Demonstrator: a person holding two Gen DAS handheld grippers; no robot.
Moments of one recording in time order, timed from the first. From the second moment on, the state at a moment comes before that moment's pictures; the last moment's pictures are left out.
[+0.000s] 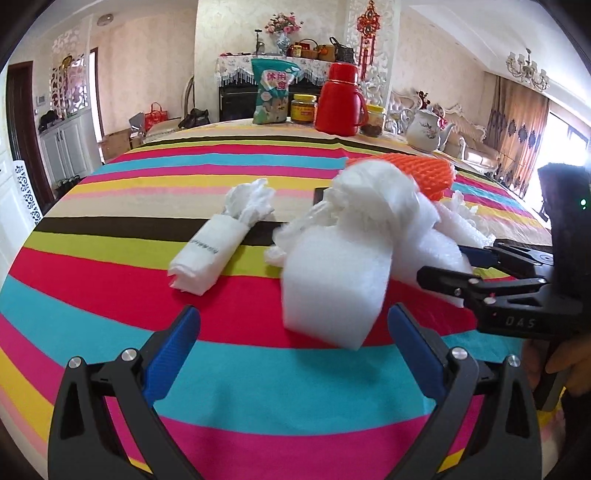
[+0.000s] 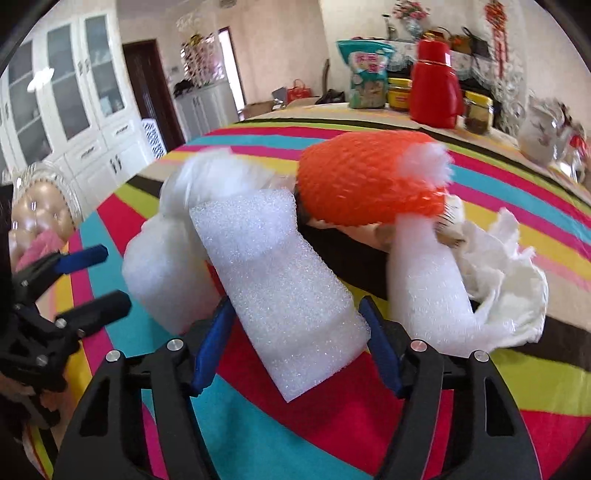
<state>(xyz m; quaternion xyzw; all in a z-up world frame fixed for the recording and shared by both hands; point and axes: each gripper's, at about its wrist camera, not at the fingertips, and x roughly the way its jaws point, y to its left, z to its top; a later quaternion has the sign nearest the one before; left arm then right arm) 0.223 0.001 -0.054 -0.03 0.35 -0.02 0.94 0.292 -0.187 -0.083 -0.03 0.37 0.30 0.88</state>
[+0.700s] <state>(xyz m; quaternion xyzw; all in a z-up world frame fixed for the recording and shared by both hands) 0.208 -0.008 -0.052 -0.03 0.32 -0.04 0.95 0.301 -0.199 -0.083 0.00 0.38 0.28 0.88</state>
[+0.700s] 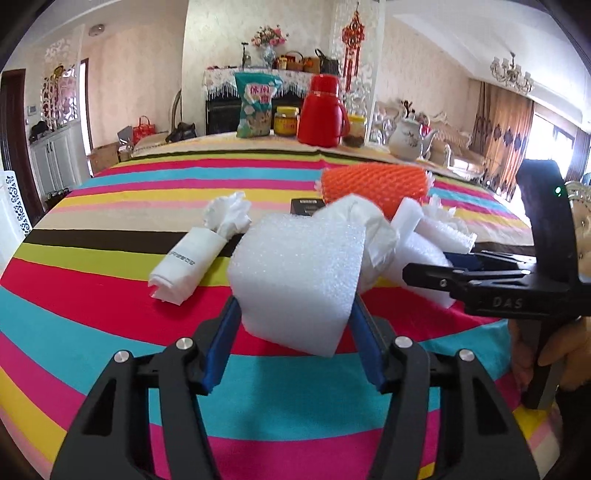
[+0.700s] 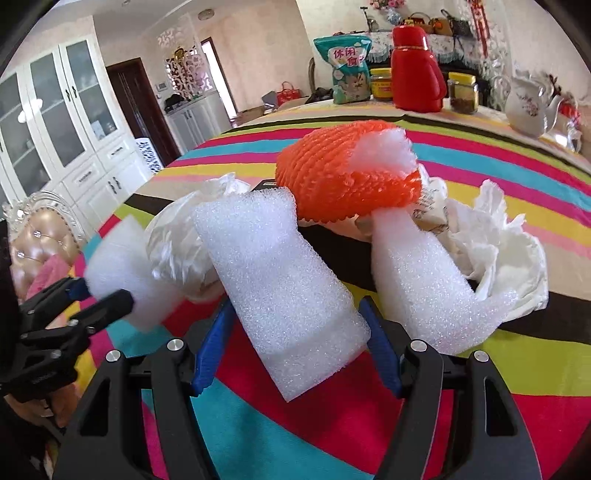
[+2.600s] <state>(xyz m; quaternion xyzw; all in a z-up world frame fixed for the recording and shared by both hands) -0.082 0.273 -0.006 -0.09 0.21 0.24 0.94 0.082 0.112 -0.011 -0.10 0.21 0.41 0.88</state>
